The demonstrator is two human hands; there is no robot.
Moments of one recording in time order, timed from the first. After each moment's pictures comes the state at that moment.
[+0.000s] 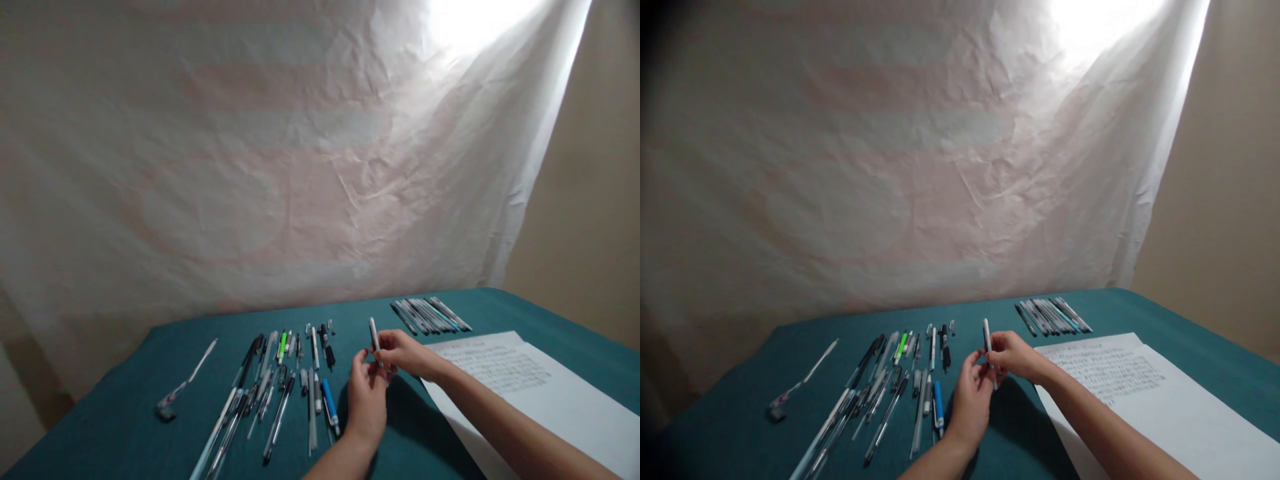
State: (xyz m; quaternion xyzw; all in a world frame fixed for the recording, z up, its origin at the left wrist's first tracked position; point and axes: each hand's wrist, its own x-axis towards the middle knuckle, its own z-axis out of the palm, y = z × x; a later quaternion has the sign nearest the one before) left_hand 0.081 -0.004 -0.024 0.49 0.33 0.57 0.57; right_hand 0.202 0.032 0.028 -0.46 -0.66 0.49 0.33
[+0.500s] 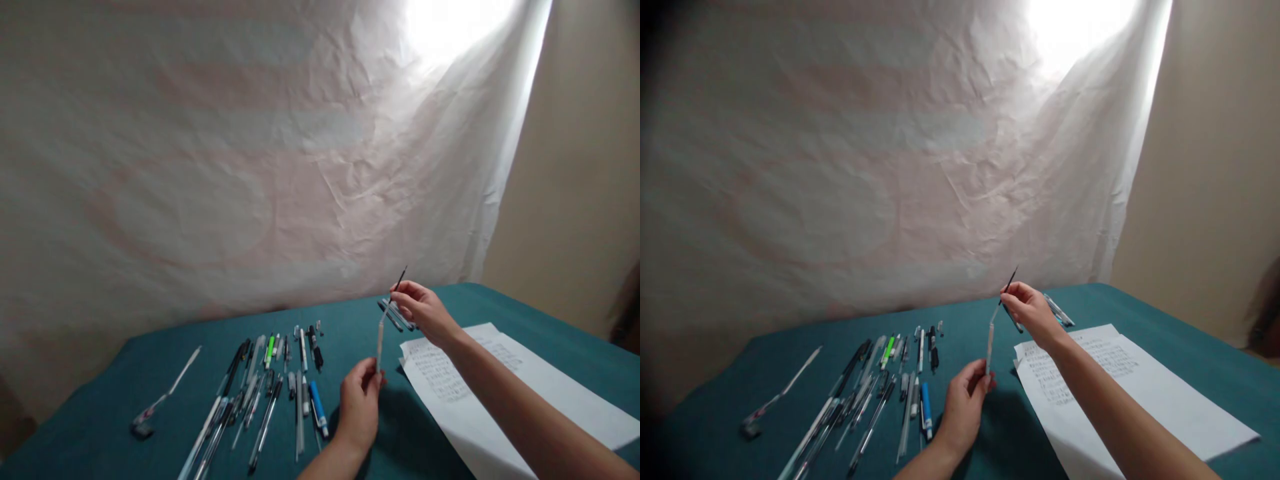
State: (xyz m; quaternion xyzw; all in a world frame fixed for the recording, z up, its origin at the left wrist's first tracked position) left_hand 0.082 -0.017 -0.012 0.60 0.34 0.51 0.52; right_hand 0.250 0.026 0.092 -0.40 -0.55 0.39 0.62
